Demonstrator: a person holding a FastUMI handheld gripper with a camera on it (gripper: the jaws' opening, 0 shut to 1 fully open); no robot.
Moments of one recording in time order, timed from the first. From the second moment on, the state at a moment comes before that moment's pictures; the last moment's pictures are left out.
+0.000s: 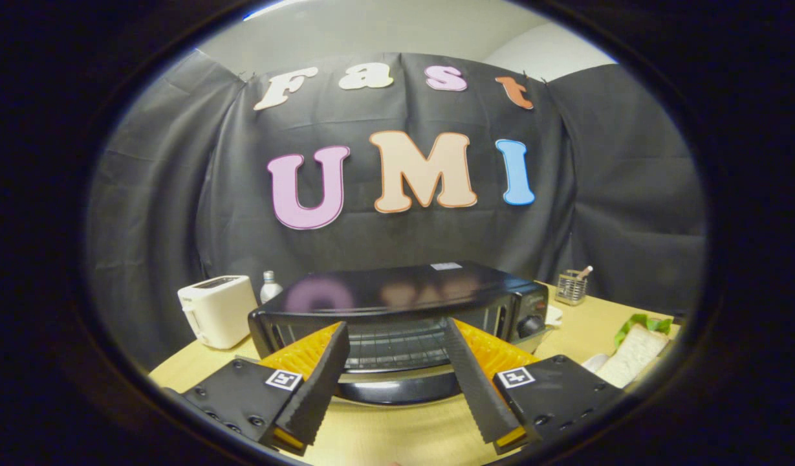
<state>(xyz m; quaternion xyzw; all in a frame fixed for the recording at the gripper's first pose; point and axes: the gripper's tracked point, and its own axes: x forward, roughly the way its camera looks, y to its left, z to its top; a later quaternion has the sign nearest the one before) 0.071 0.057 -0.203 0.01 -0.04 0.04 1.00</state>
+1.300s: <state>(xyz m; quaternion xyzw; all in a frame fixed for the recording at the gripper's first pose) 0.050 0.023 -0.353 -0.01 0.22 0.00 0.98</state>
